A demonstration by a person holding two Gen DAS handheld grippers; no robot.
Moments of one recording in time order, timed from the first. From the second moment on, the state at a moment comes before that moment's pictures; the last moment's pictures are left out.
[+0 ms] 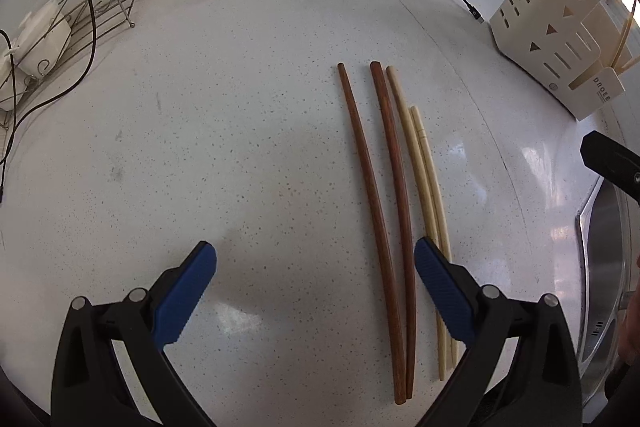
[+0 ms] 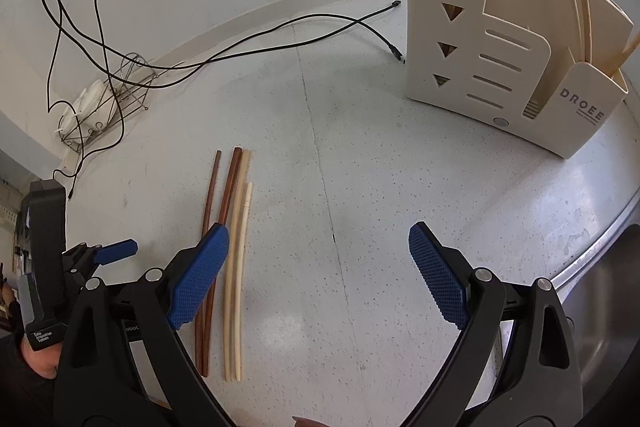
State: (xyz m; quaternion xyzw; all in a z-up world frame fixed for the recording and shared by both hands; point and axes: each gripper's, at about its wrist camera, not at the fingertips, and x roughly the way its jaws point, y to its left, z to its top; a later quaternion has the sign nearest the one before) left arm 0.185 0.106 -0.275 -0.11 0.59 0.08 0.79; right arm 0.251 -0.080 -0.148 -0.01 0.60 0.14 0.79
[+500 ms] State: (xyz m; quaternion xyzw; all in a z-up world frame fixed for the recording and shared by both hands) left arm 0.199 0.103 -0.300 -0.06 0.64 0.10 0.76; right arm 0.251 -0.080 -0.149 -0.02 0.61 0.15 0.78
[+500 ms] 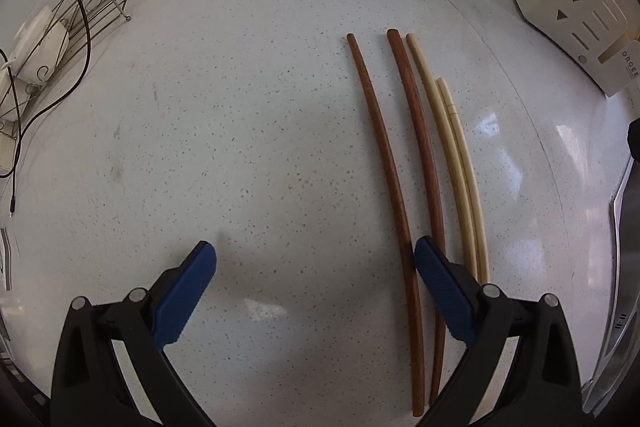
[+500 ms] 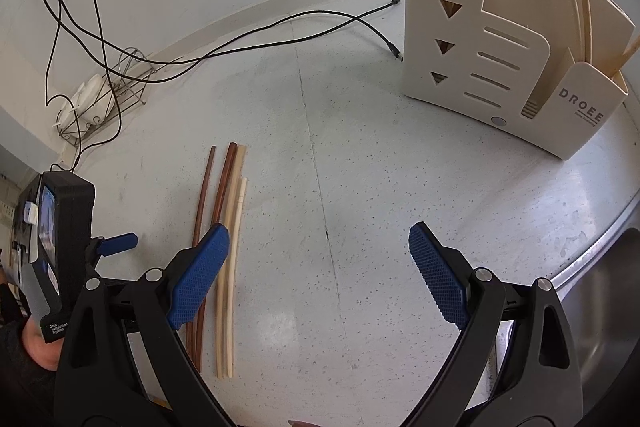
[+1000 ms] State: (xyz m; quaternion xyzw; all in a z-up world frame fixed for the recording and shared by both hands) left arm 0.183 0.131 -0.295 -0.08 0.65 0.08 0.75; right arm 0.256 -0.033 -0.178 -0.09 0.64 0.18 0.74
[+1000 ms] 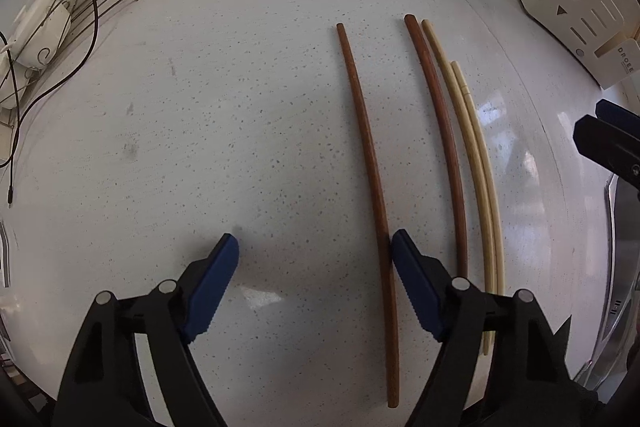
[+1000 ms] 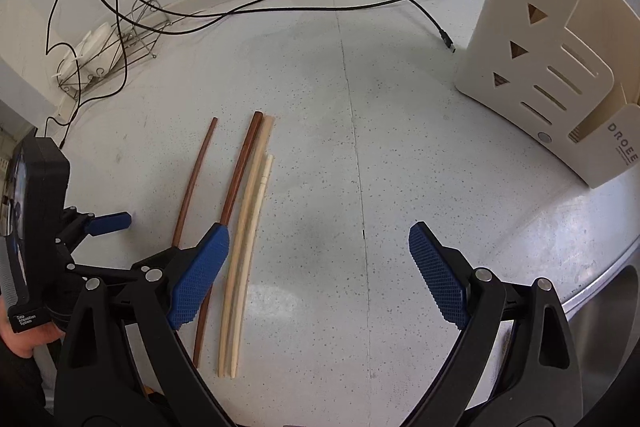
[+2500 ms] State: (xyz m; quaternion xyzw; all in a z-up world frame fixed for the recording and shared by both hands) left arm 0.156 0.202 -0.282 -0.22 0.67 0.07 0.70; right arm 0.237 0.027 -0.228 -0.20 0.71 0.18 0.65
